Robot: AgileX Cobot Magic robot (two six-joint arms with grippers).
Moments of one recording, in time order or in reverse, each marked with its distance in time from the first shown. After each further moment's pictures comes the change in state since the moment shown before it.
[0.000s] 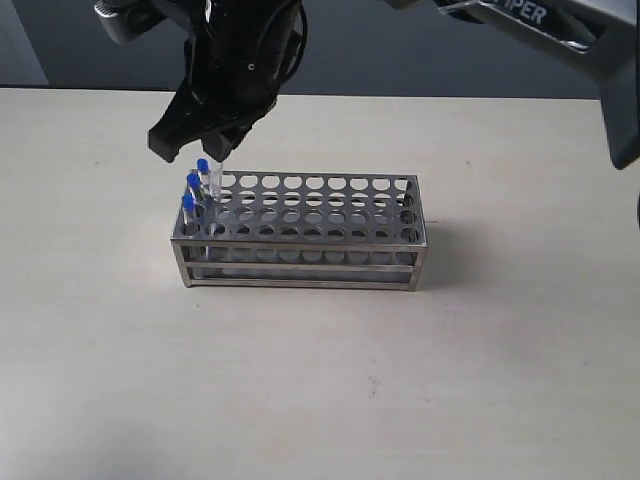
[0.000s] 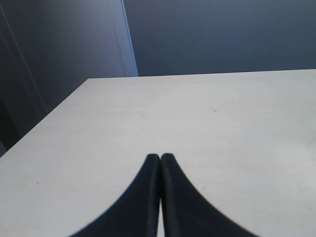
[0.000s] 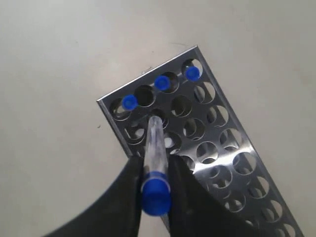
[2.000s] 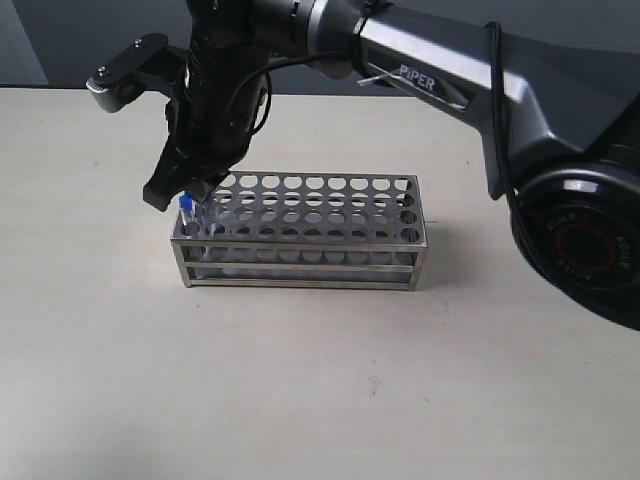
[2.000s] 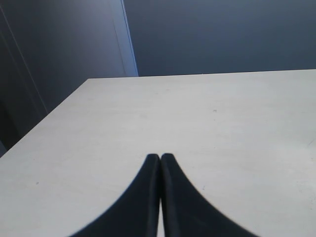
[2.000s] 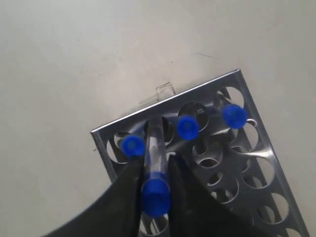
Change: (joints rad) left arm 0.000 0.000 0.000 0.000 0.000 0.000; right arm 0.000 0.180 -0.073 0.062 -0.060 -0.132
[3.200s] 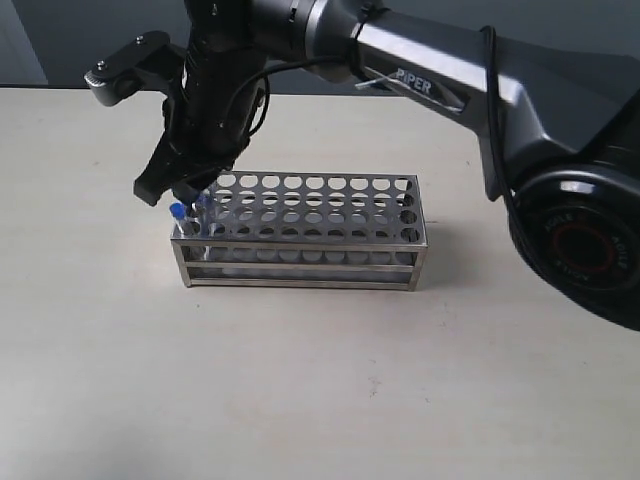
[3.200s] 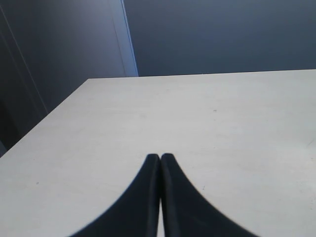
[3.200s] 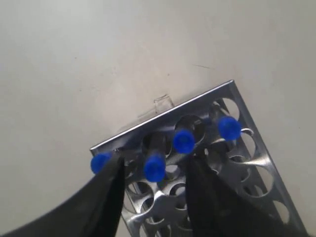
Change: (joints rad) left arm 0.000 0.000 0.000 0.000 0.000 0.000; right arm 0.000 -0.003 0.000 0.008 -0.037 0.050
